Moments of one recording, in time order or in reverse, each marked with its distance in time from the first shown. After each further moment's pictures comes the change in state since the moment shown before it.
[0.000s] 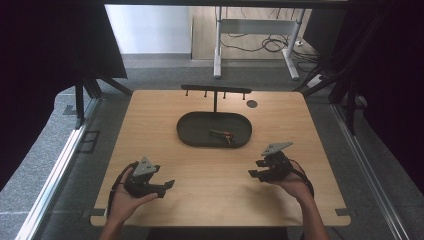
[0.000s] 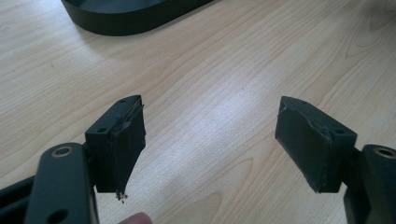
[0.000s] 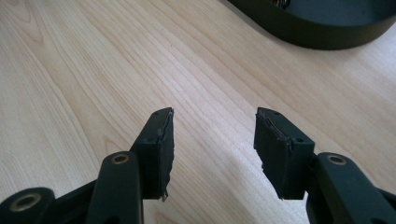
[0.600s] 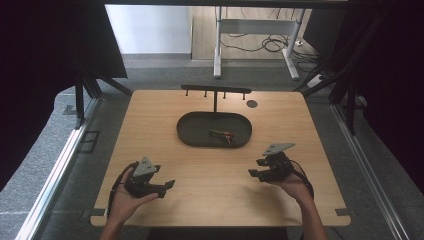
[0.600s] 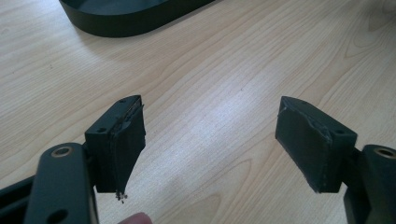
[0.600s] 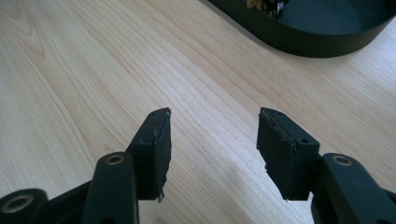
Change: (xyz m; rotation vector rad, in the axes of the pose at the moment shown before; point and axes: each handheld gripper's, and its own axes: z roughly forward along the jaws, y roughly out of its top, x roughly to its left) left arm 0.000 0.000 0.000 -0.001 0.000 0.002; right arm 0.002 -0.001 -0.003 -0.041 -0.016 0.014
